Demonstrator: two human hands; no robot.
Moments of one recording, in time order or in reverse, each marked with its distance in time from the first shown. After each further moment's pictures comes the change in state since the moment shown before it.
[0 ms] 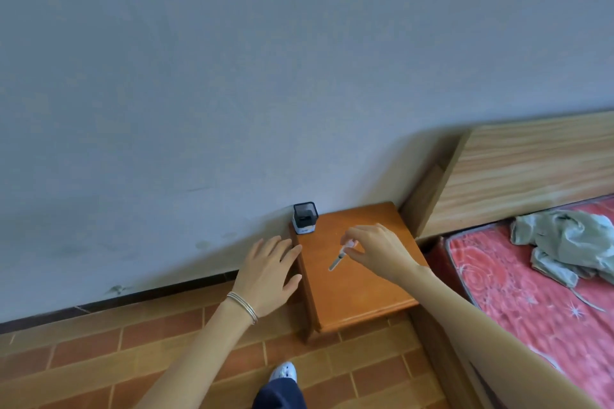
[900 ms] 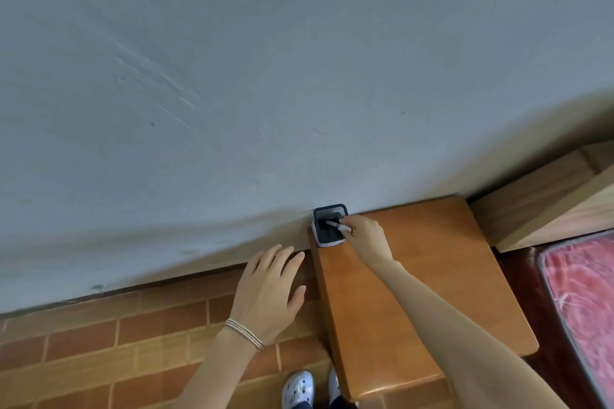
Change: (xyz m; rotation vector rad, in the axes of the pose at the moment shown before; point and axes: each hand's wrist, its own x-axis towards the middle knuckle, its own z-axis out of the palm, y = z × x) left_hand 0.153 -0.123 0.179 -0.070 -0.108 -0.147; right_hand 0.249 0.159 0.273 0.386 -0.082 0.420
